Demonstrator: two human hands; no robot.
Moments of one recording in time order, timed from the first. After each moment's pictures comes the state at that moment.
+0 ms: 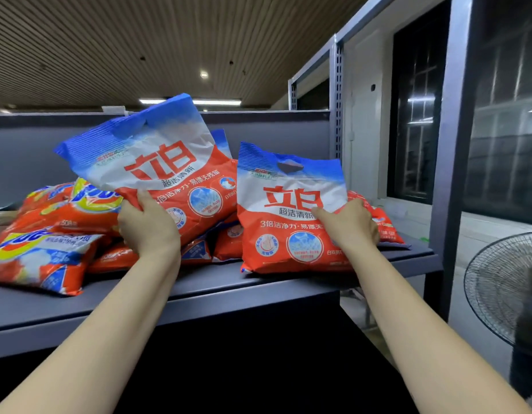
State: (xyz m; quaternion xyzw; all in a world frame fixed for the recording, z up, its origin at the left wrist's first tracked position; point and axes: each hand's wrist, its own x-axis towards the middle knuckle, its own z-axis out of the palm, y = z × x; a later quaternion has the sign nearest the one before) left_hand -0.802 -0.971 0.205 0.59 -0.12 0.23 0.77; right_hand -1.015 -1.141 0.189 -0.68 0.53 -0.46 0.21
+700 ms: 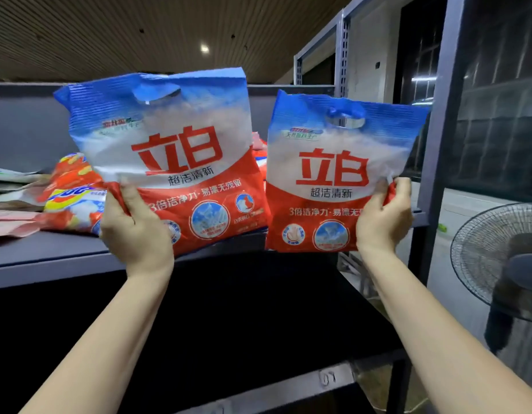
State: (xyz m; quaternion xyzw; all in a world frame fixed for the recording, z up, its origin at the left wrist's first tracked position) left_hand -0.854 -0.862 0.155 0.56 -0.18 0.37 0.72; right_hand -1.059 -1.064 0.136 -0.50 0.40 -0.75 0.14
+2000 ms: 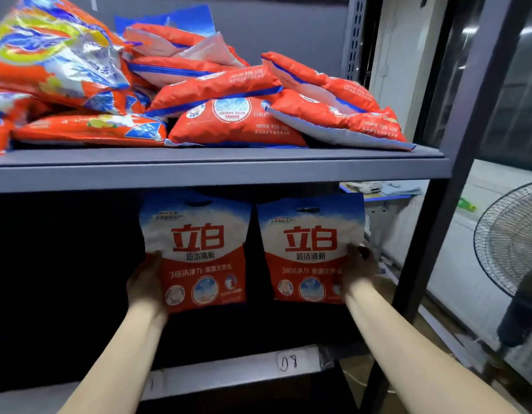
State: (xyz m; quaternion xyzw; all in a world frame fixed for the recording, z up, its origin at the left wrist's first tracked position) left_hand -0.849 -0.975 -0.076 0.58 -0.05 -0.10 0.81; right_hand -1.057 -1.210 -0.081 -0.46 0.45 -0.53 0.55
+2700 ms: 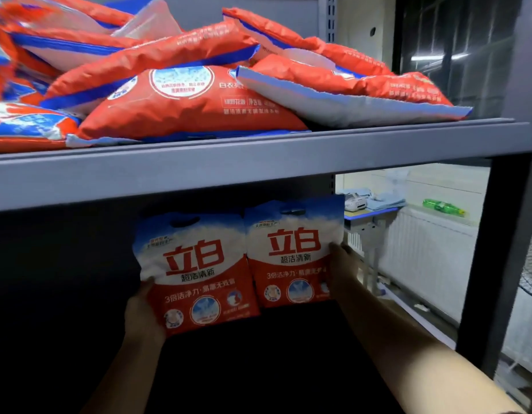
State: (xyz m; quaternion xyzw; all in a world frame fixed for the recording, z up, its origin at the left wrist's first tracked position) left_hand -0.731 -1.104 -0.134 0.48 -0.10 -0.25 0.84; right_hand -0.953 -1.341 -0.123 -0.42 0.40 -0.53 0.61
